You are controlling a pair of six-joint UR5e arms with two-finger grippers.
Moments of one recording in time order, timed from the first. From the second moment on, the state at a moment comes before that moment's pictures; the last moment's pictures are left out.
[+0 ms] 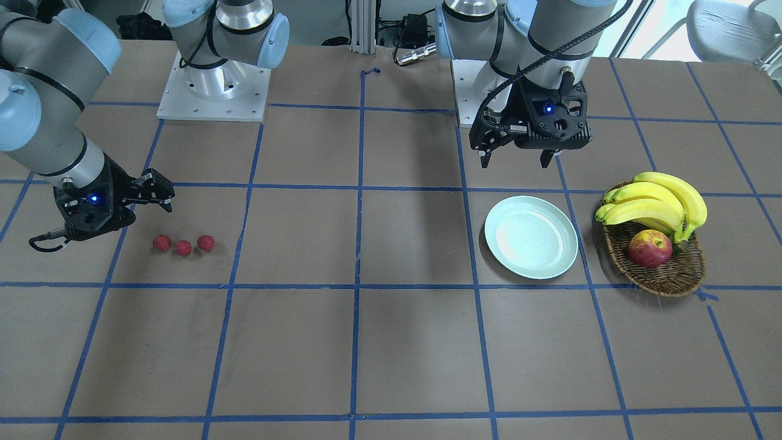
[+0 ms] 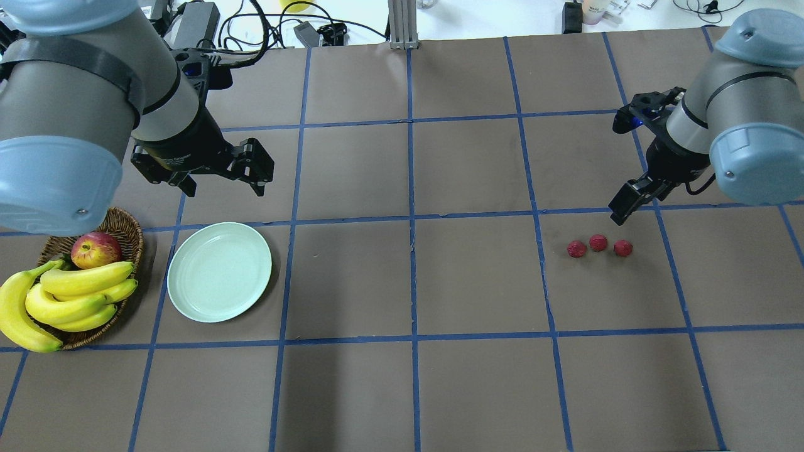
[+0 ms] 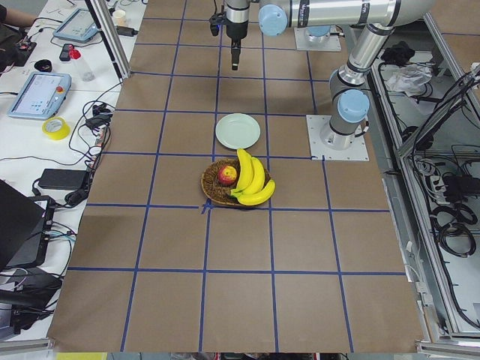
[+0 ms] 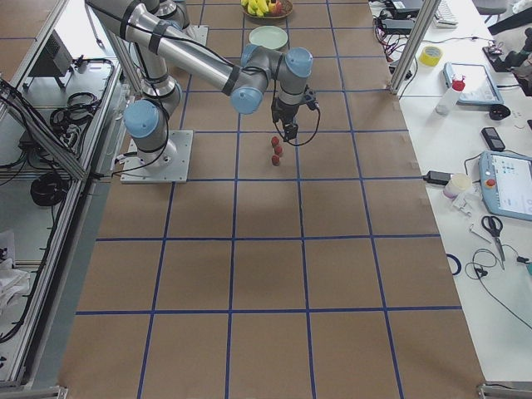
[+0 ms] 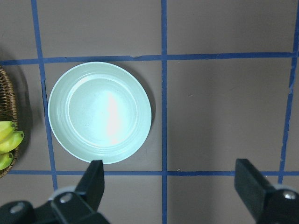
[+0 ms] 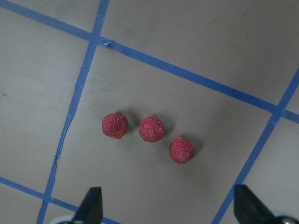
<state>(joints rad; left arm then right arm) -1.61 -1.50 -1.76 -1.42 1.62 -0.03 1.28 -1.46 1.92 -1.91 -1.56 -0.64</state>
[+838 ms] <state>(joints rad) -1.60 -1.49 -1.76 -1.41 1.63 -0.03 1.34 -1.43 2.06 -2.13 -1.51 -1.10</state>
